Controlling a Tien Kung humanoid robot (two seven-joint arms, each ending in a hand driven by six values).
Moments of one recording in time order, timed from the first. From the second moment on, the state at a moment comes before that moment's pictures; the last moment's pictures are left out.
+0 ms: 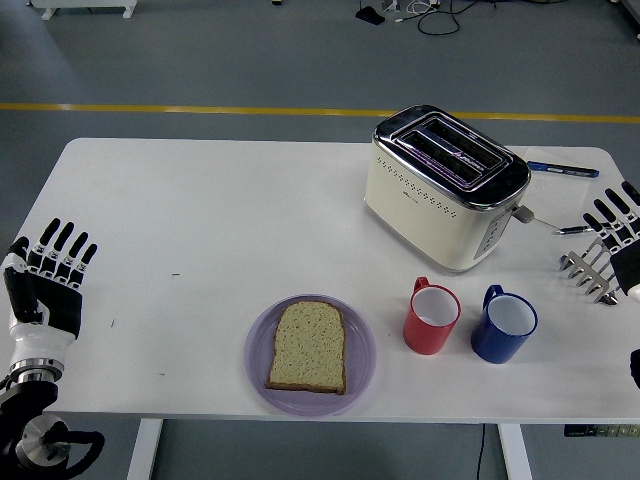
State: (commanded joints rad) left arm 0.08 0.00 -1.58 -1.37 0.67 0.02 -0.29; right arm 0.16 -0.22 1.55 1.24 -0.47 -0.09 0.03
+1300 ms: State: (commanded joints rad) left arm 0.08 0.00 -1.59 -1.37 0.68 0.01 -0.26; right arm 0.13 -0.22 1.56 1.22 -0.45 -0.09 0.03
